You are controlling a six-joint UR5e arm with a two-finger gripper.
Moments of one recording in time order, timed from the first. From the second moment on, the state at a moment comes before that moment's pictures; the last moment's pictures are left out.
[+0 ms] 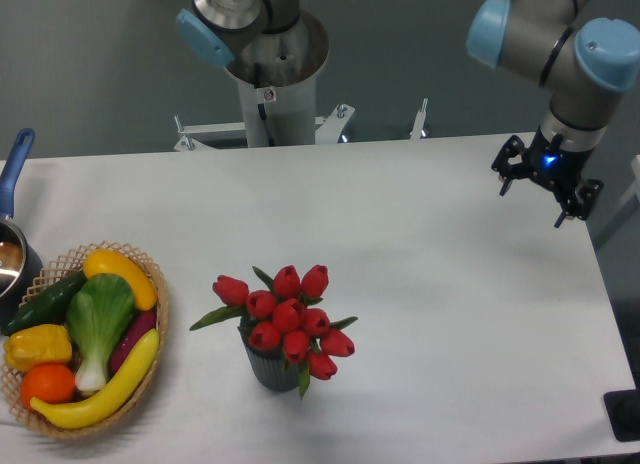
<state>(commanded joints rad) 2.93 -1.93 -1.58 -1.14 1.48 1.64</state>
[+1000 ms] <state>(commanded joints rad) 2.91 -1.84 -1.74 -1.02 1.10 1.31</state>
